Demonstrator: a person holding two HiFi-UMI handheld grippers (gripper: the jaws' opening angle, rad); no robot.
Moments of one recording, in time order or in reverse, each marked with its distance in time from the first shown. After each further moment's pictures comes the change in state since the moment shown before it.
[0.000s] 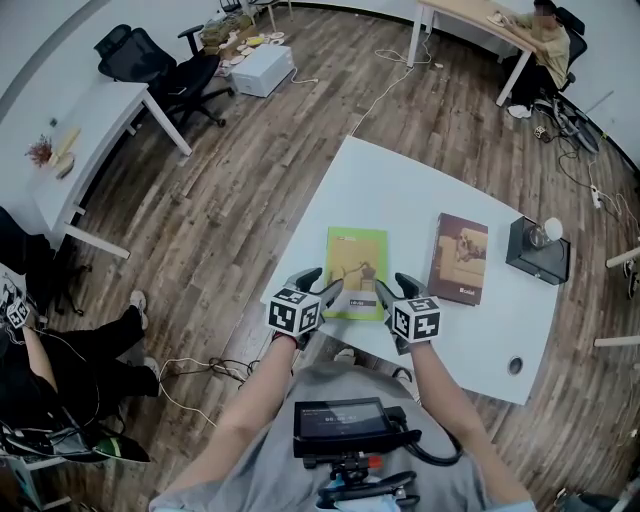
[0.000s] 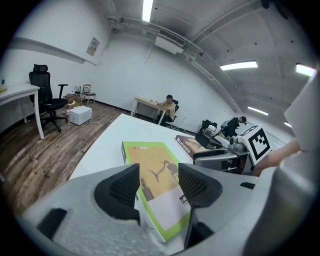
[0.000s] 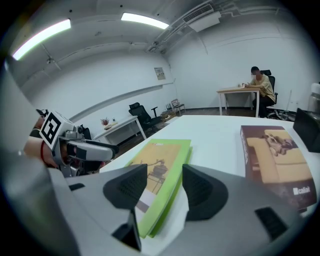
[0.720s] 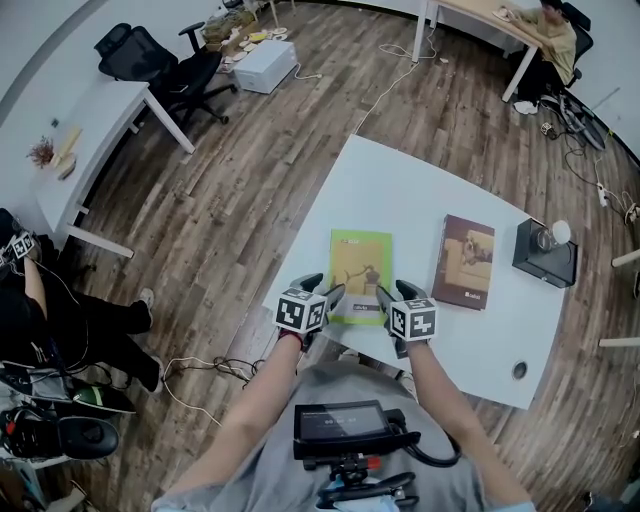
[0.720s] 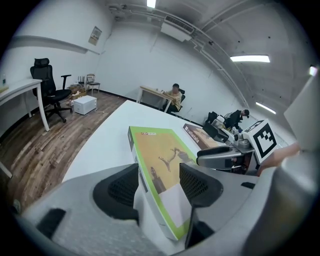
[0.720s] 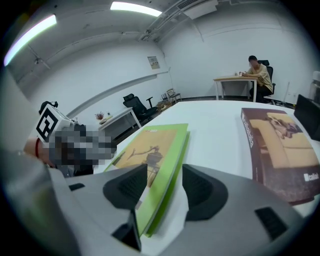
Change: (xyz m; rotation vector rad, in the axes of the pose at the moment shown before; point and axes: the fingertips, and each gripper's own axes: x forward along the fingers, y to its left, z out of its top) left arm 0.019 0.018 -0.025 -0.039 0.121 0.042; right arm 0.022 -0.008 -0.029 0.054 0.122 -0.026
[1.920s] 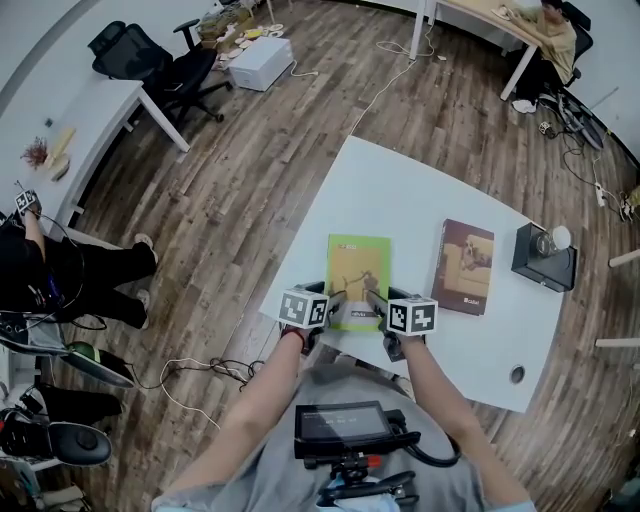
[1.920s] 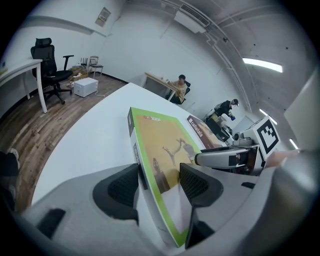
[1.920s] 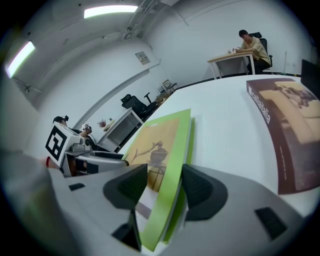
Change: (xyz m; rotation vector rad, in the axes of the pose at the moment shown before) left arm 0.023 0.007 -0.021 -0.116 0.133 -0.022; right arm 0.022 0.009 -0.011 0.194 0.094 0.106
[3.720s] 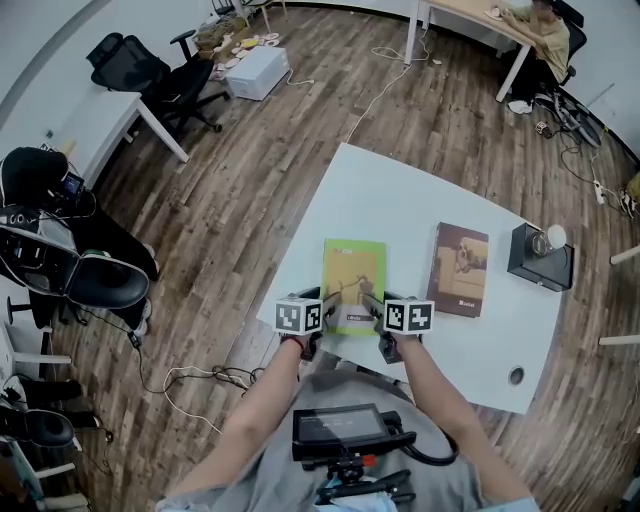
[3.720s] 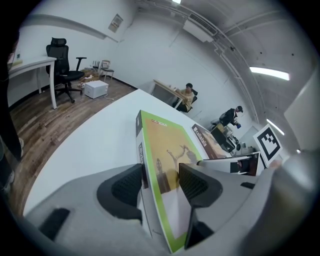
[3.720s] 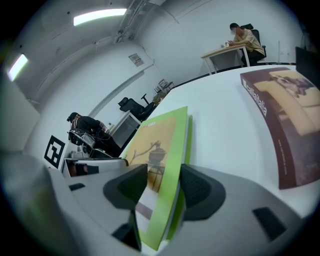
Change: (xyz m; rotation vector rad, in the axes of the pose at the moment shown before) left arm -0.003 0.002 0.008 -0.090 -0.088 0.052; right arm -0.001 -0.004 0.002 0.079 0.004 0.019
